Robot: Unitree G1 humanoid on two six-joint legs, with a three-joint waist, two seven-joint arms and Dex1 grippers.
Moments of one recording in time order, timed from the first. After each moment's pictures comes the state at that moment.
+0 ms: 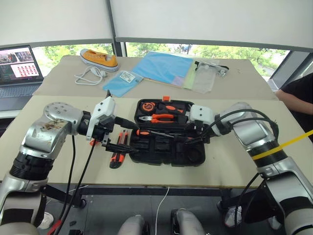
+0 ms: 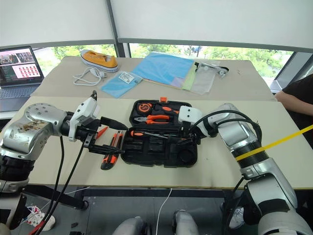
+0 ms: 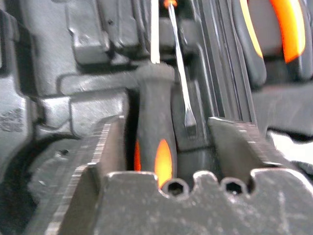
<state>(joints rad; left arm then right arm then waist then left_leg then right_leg) -0.69 0.86 -0.12 -0.08 -0.46 0.56 -1.45 -0.88 -0.67 0.38 0.28 -0.06 0.46 1.29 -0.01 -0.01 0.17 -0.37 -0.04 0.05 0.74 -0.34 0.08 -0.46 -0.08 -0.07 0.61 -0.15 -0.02</state>
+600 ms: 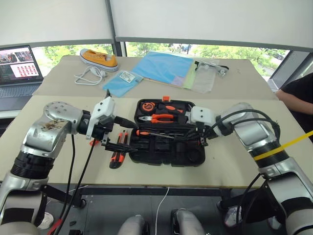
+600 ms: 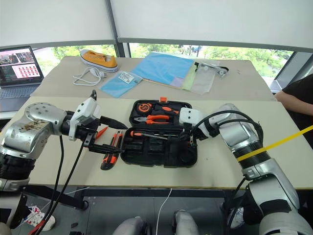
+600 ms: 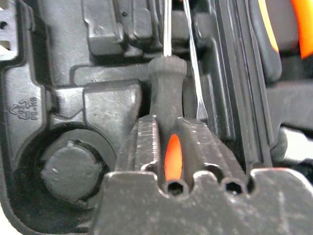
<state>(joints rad) -0.69 0.85 -0.14 -0.04 -0.43 0.52 -1.46 -0.86 -0.68 0.39 0.21 -0.05 0.41 1.34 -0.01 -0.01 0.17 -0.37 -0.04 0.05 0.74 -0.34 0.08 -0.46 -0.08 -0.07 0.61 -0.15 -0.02</state>
